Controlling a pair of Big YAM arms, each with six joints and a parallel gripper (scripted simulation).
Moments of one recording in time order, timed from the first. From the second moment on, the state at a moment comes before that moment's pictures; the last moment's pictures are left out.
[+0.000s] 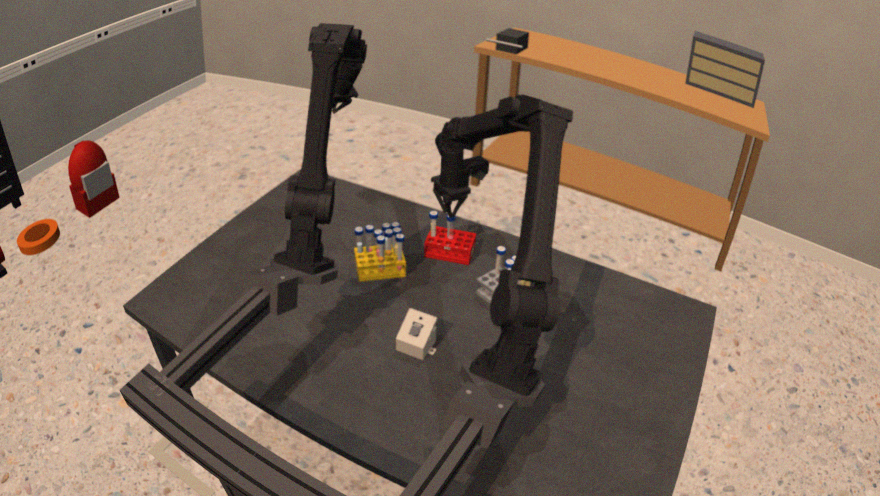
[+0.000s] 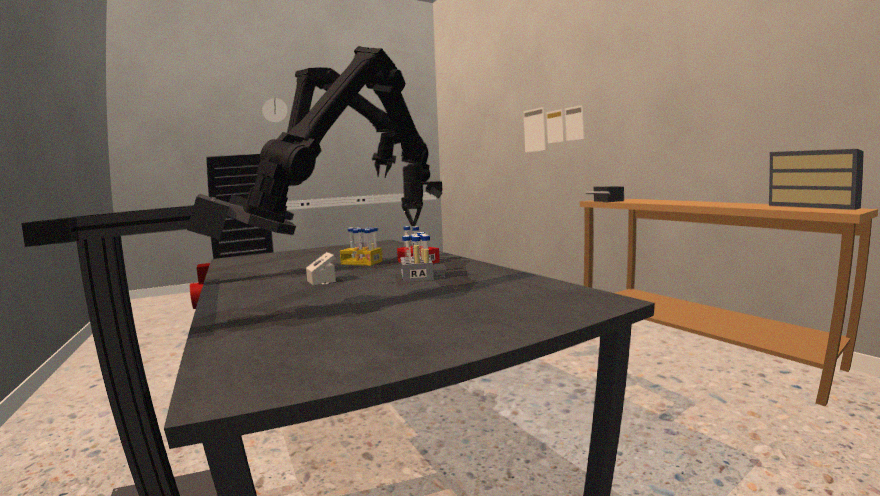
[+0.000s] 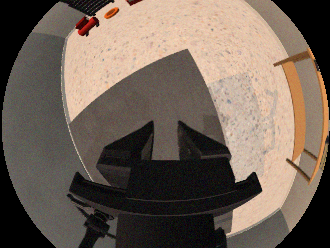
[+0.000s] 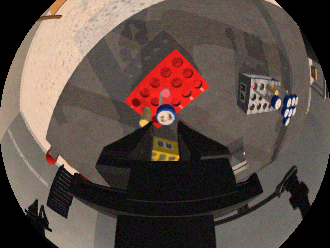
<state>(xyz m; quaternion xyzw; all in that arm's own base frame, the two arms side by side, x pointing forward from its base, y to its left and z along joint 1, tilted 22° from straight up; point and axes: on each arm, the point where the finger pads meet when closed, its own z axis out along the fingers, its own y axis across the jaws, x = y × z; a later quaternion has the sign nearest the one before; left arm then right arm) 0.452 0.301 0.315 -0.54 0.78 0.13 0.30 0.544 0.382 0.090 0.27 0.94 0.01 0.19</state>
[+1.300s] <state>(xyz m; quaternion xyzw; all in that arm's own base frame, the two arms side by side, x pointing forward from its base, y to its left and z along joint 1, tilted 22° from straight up) 0.452 0.301 0.315 -0.54 0.78 0.13 0.30 0.548 0.381 0.078 0.27 0.94 0.01 0.19</state>
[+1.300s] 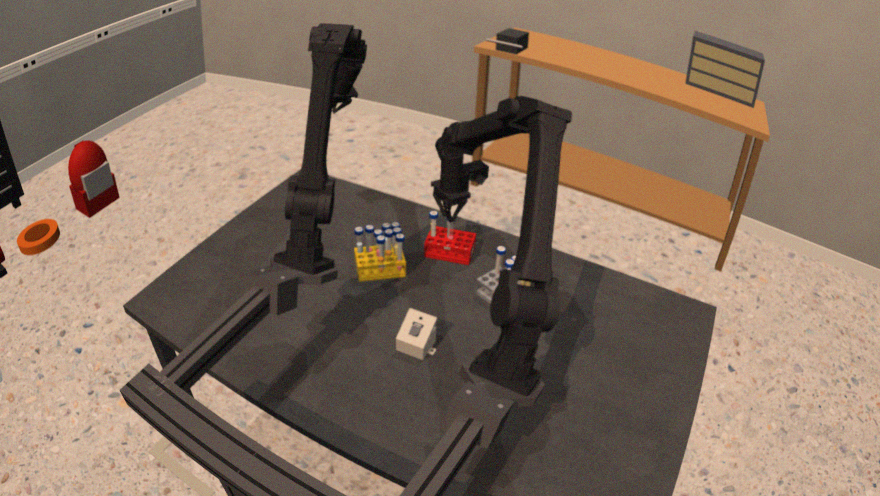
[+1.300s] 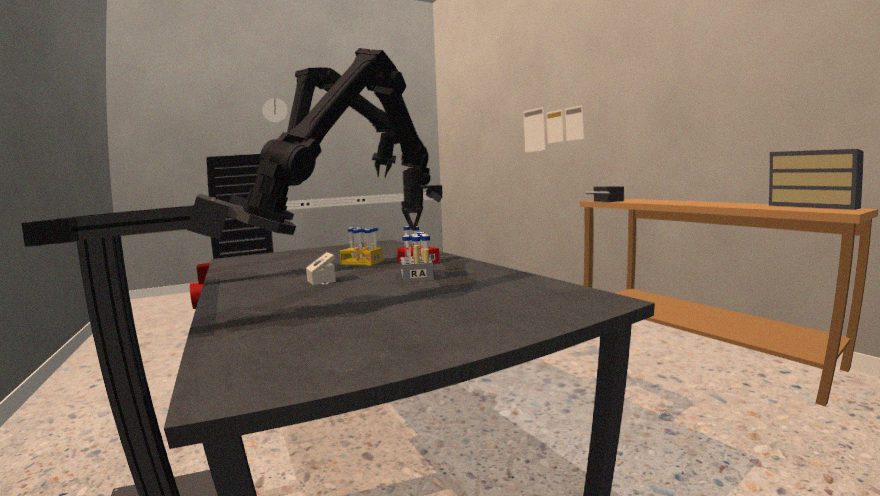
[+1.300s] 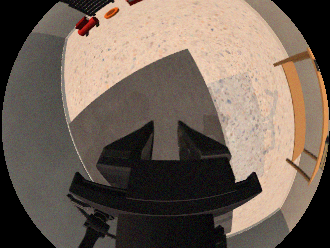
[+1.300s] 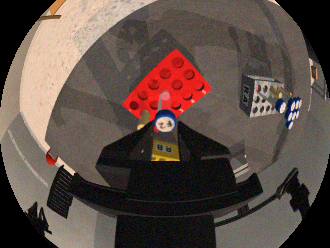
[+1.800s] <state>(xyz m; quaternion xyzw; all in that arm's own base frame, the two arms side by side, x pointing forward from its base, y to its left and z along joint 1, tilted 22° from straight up) 0.452 0.301 0.315 -0.54 0.78 0.13 0.30 0.549 0.380 0.076 0.27 0.94 0.01 0.19</state>
